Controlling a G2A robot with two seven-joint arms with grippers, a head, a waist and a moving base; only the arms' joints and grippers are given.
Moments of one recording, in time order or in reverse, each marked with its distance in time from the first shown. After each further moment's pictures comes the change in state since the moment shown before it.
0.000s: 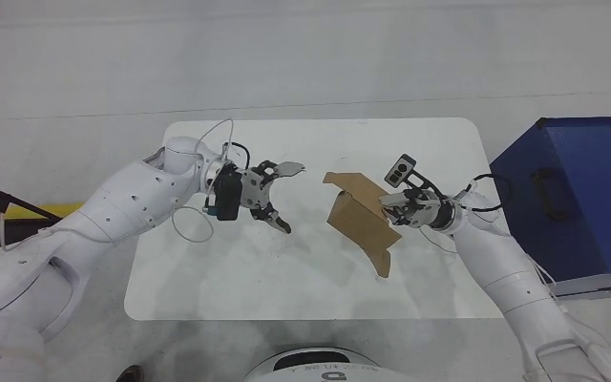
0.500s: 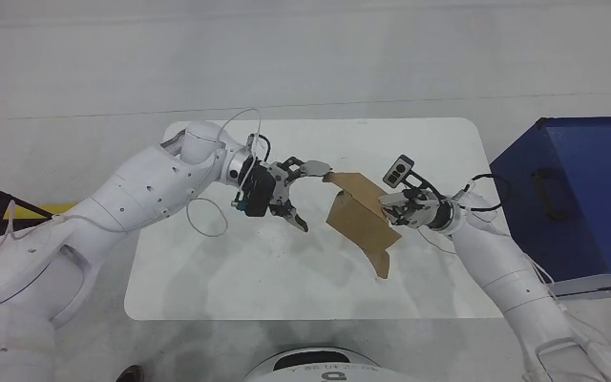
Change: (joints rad) left arm -0.056 -0.083 0.000 -0.023 0.064 -0.123 -0.123; right arm 0.011 0.007 -0.032 0.005 0.037 -0.006 0.000
